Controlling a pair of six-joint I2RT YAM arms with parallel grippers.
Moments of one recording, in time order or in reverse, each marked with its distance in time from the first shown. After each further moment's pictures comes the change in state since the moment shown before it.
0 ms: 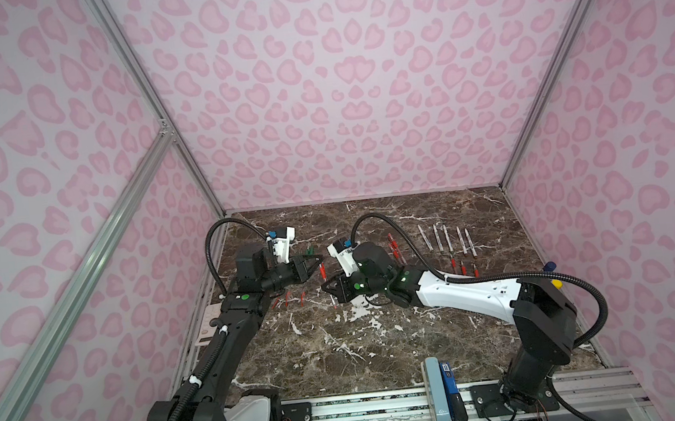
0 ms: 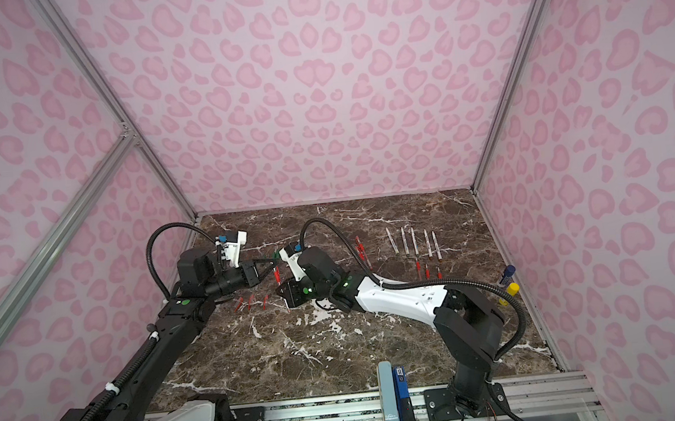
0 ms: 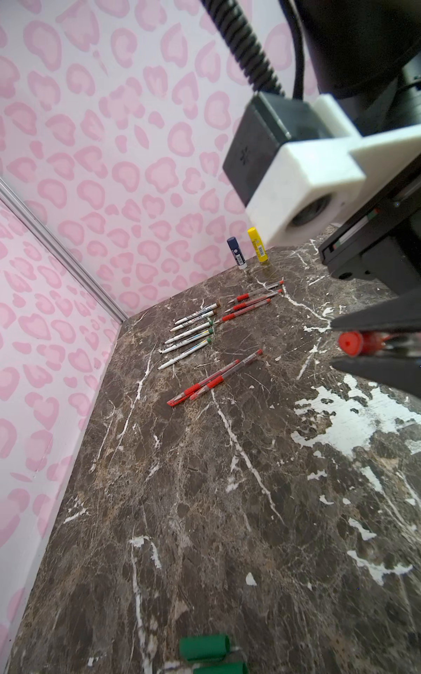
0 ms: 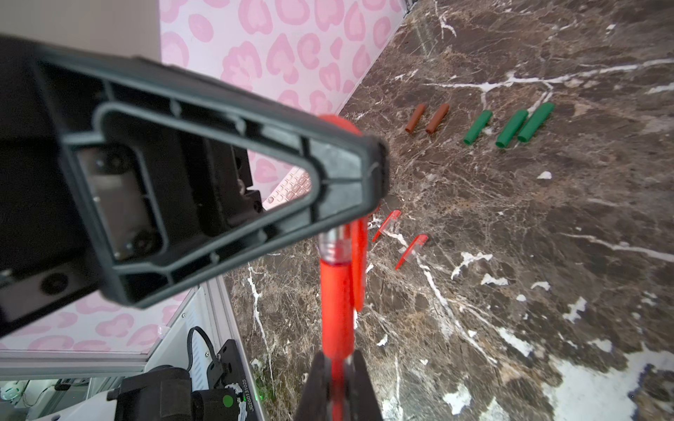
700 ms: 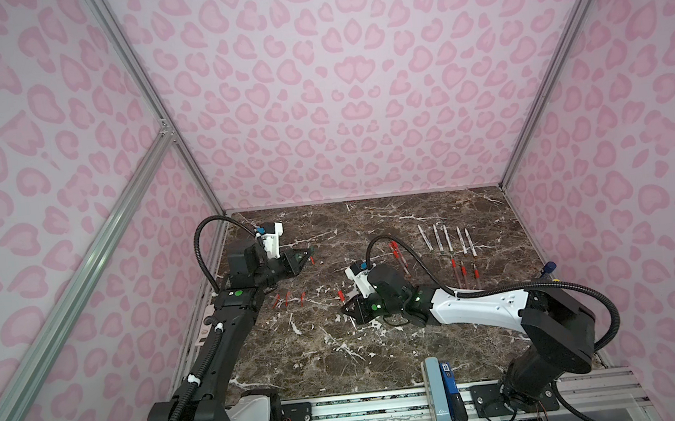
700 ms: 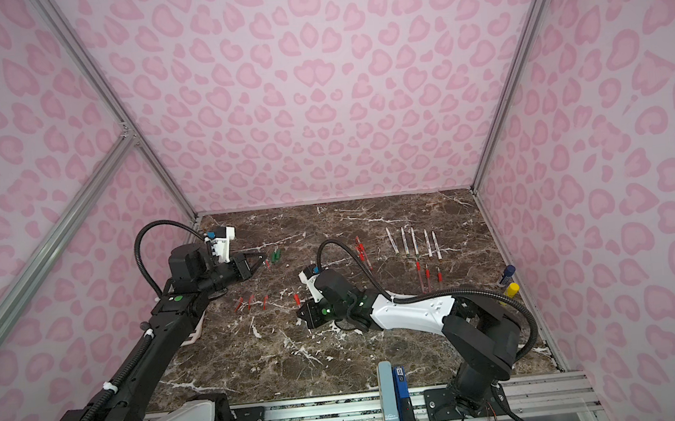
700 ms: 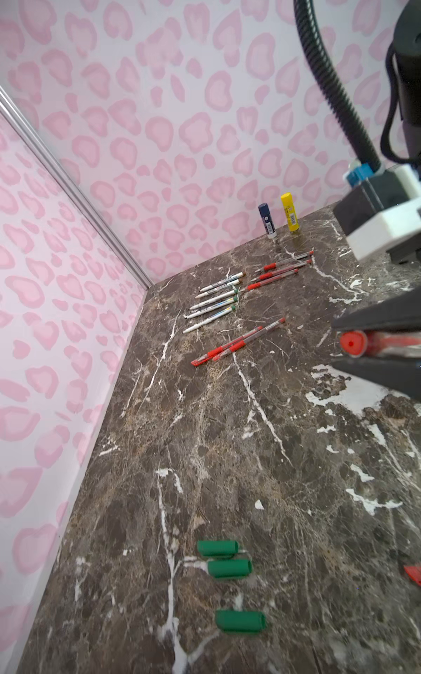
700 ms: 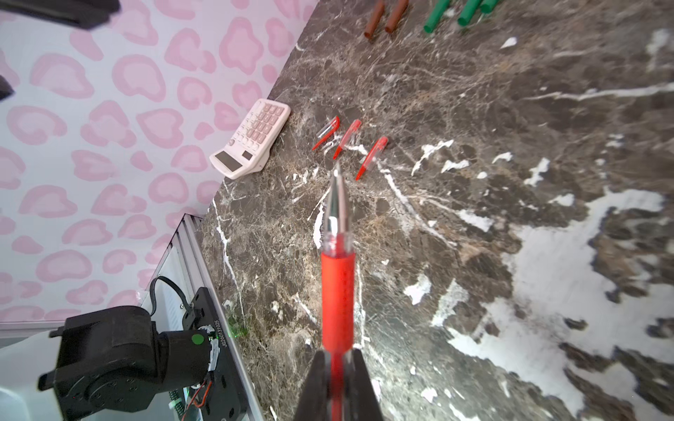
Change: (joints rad) left arm 0.055 0.023 0.046 -0.055 -0.090 0.021; right arm 0.000 -0.132 -0.309 0.076 0.025 0.048
